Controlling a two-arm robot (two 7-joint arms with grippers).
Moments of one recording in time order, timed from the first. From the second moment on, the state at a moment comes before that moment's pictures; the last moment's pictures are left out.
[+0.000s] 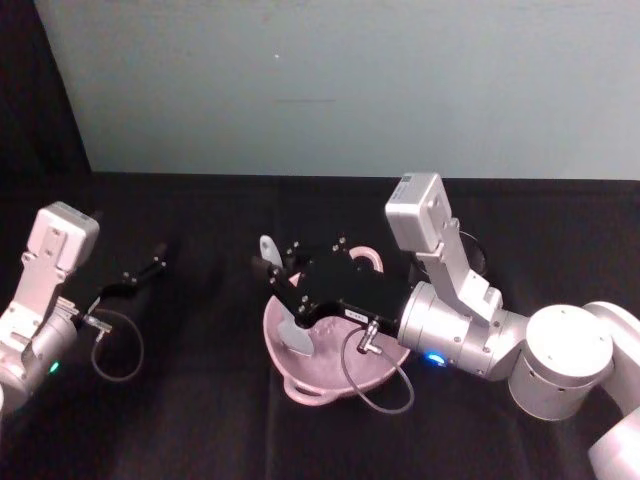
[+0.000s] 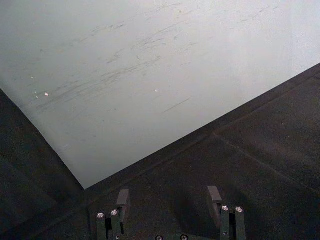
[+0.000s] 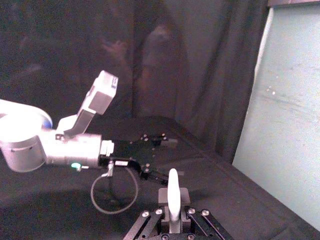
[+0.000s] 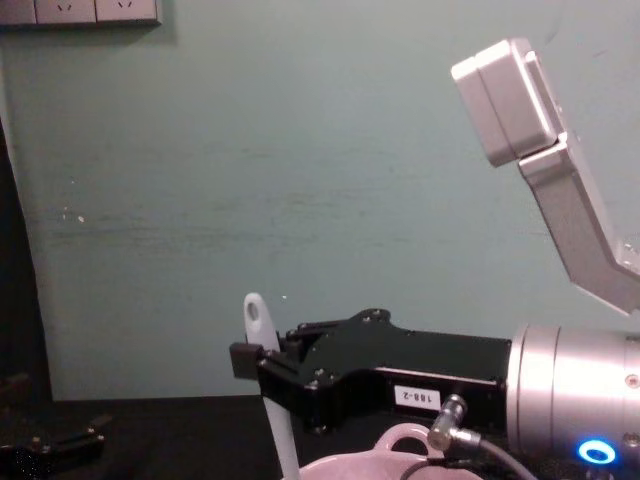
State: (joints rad) left arm -0.20 0.60 0.45 -1.41 -0.25 -0.12 0.03; right arm 0.34 0.36 -0.57 -1.55 0.28 0.01 0.56
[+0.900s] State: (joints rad) left arm -0.20 0.60 0.45 -1.41 -0.25 -0.12 0.03; right arm 0.44 0.50 -0.41 -1.74 0.43 0.14 0.52
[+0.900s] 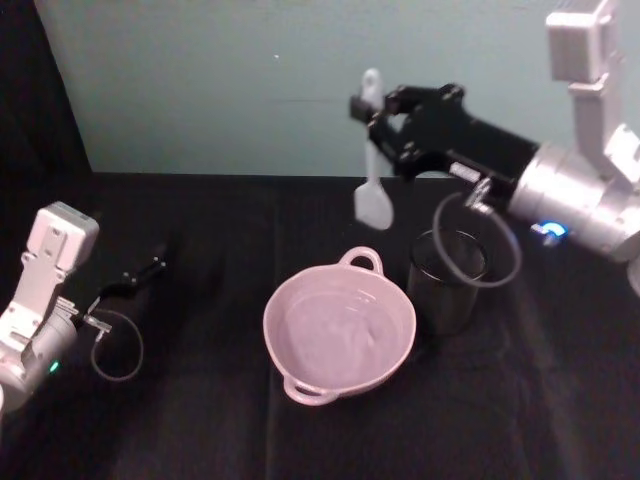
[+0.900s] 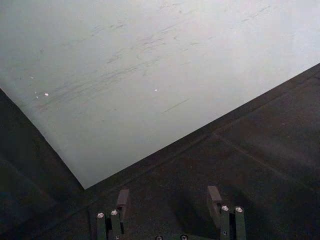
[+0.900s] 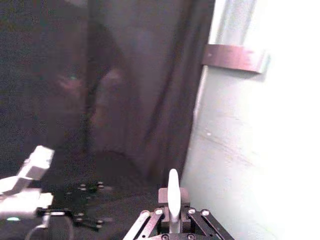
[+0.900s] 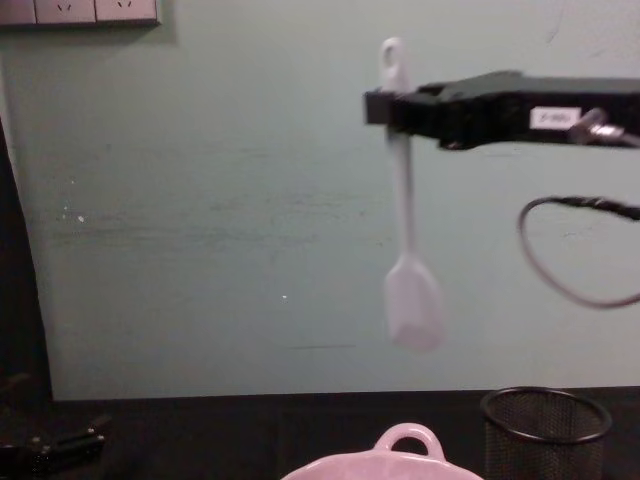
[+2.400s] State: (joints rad) left arm -0.20 0.60 0.45 -1.41 -0.25 -0.12 0.03; right arm 0.42 0.53 -0.36 -1.36 0.72 0.16 0.57
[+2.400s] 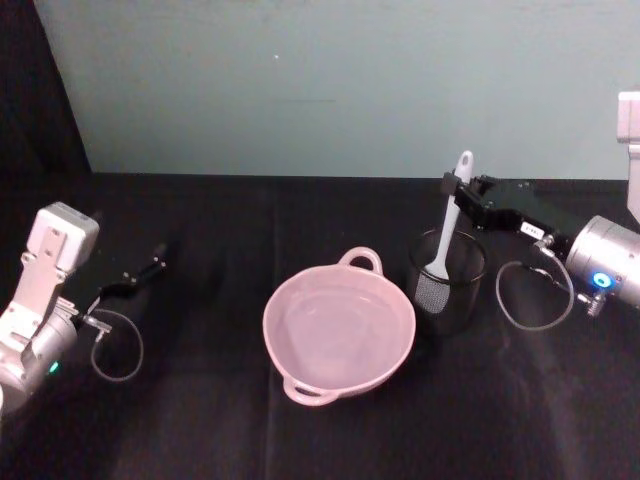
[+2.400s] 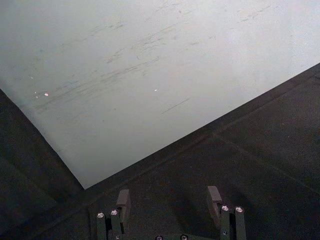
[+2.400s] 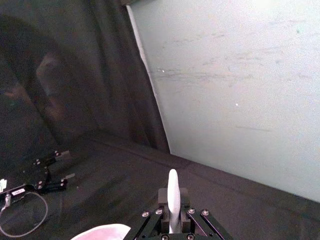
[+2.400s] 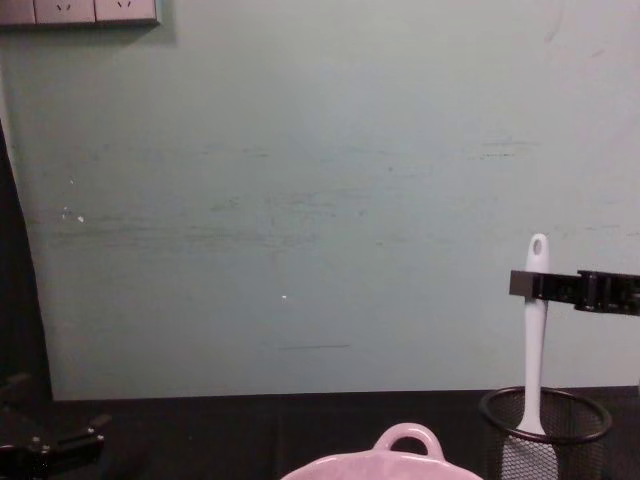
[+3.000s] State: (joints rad) left arm -0.20 0.60 0.45 -1.41 -0.25 -0.12 0.03; right arm 0.42 0.51 -0.37 -1.26 0.82 0.14 0.59
